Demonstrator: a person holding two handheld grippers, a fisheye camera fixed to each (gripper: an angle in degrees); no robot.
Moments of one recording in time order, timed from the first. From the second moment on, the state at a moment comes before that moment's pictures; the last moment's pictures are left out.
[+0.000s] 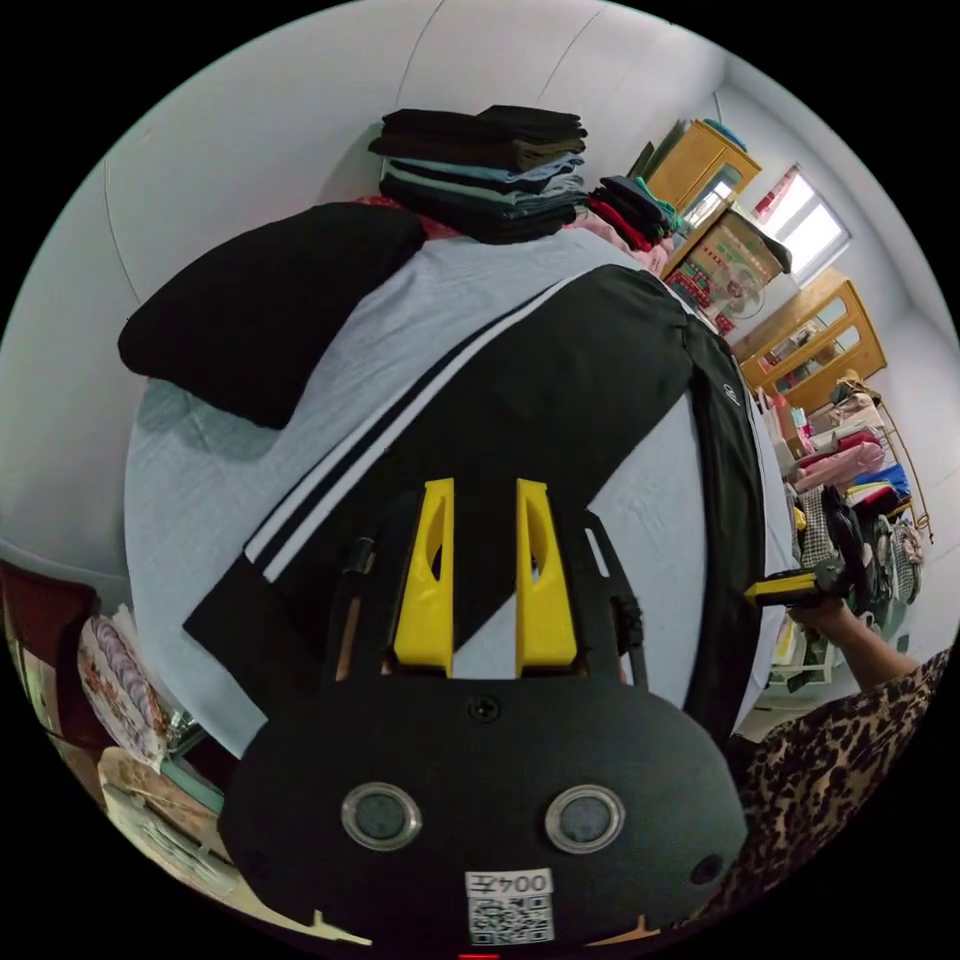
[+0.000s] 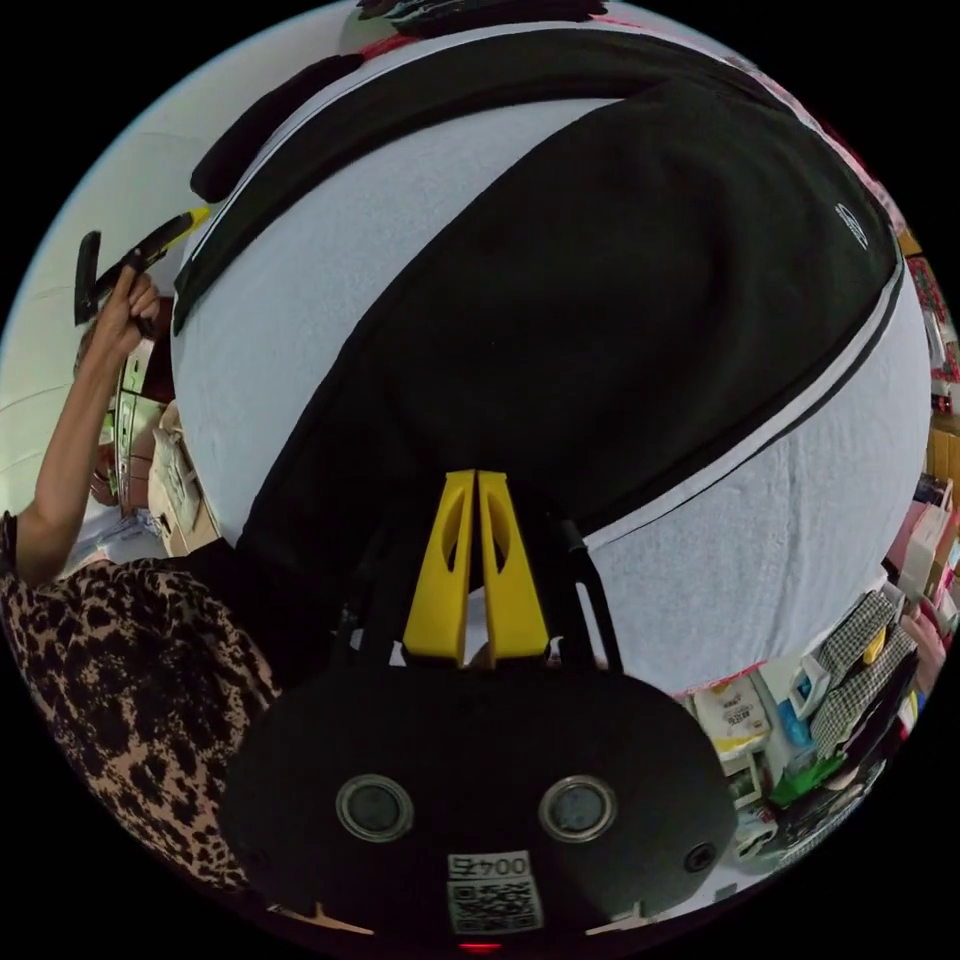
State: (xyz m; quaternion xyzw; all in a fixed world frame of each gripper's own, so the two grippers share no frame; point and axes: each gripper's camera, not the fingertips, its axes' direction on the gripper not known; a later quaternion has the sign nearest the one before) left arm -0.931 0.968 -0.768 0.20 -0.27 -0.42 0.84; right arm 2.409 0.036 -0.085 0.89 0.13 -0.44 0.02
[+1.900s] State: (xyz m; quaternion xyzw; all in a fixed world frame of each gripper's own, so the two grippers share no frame) left arm -1.132 0.740 -0.782 0.14 -0.31 -0.36 0.87; right arm 2.360 0.036 -0.107 0.91 0.12 -0.39 0.01
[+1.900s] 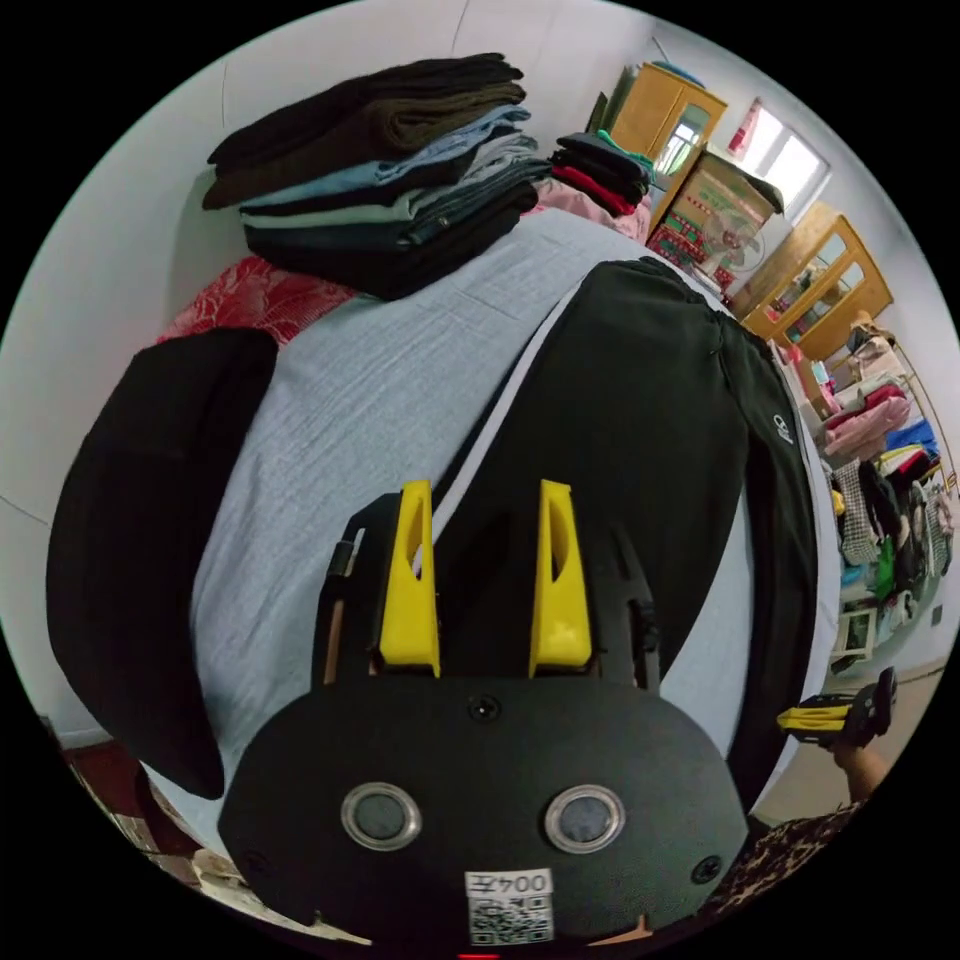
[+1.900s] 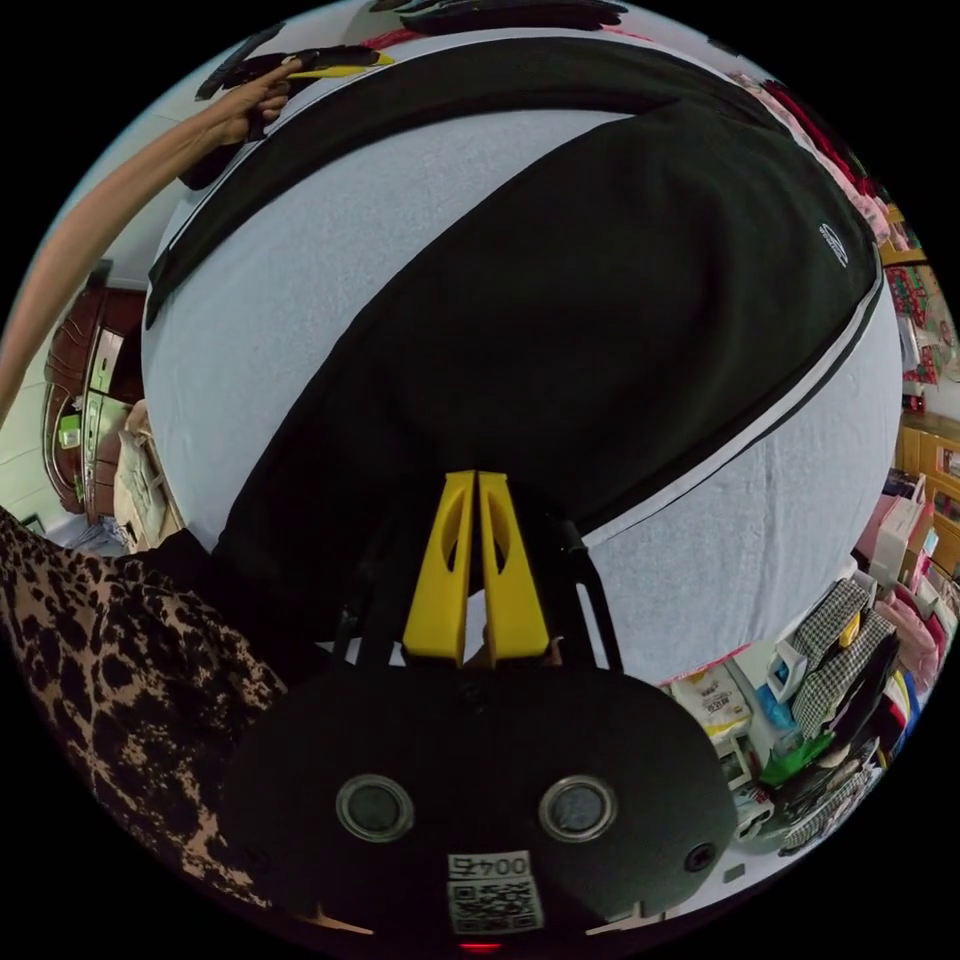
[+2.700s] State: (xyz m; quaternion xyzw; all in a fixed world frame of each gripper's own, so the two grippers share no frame) left arm -1.182 0.724 -0.786 0.17 -0.27 -0.37 0.87; right arm 2.361 0.024 -0.121 0.92 0.11 -0.37 0.00
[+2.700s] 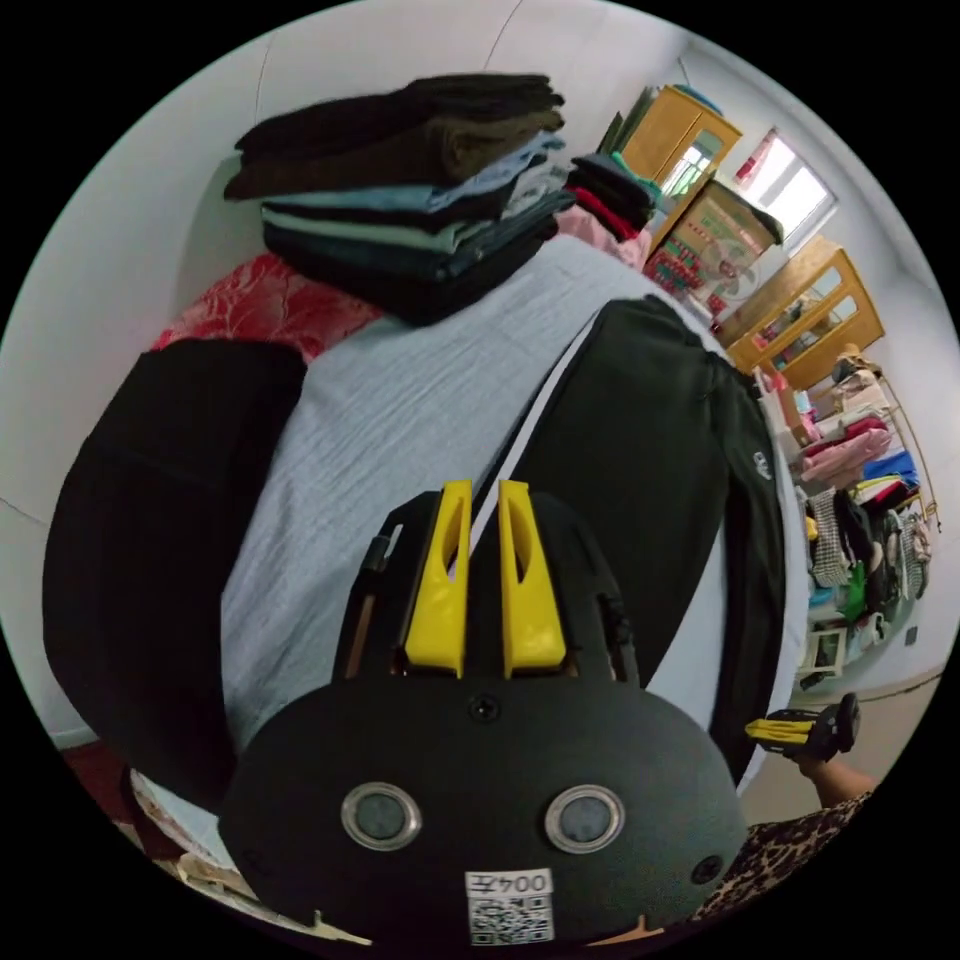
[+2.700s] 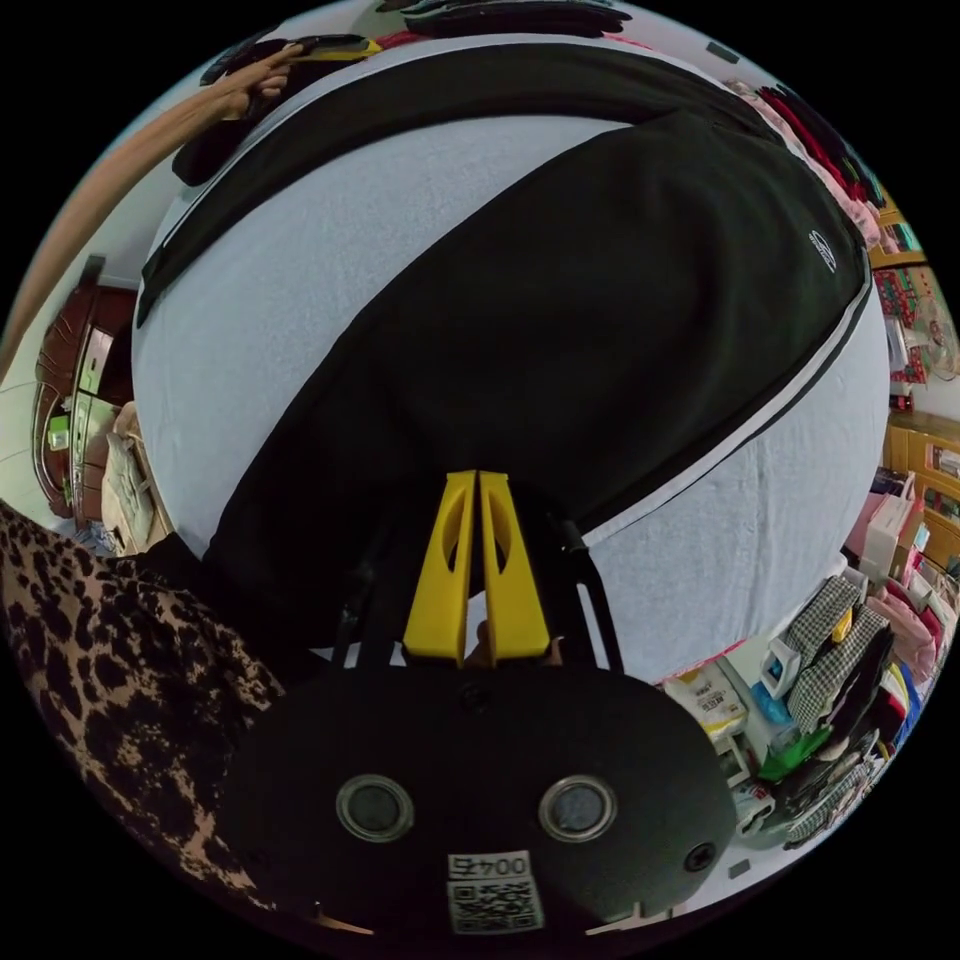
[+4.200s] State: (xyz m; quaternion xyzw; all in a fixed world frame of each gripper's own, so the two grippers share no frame) left arm -1.071 0.421 -0.512 0.14 -0.08 -0.11 0.98; right arm 2.384 0.031 -0.132 0.90 0.06 -0.42 -0.02
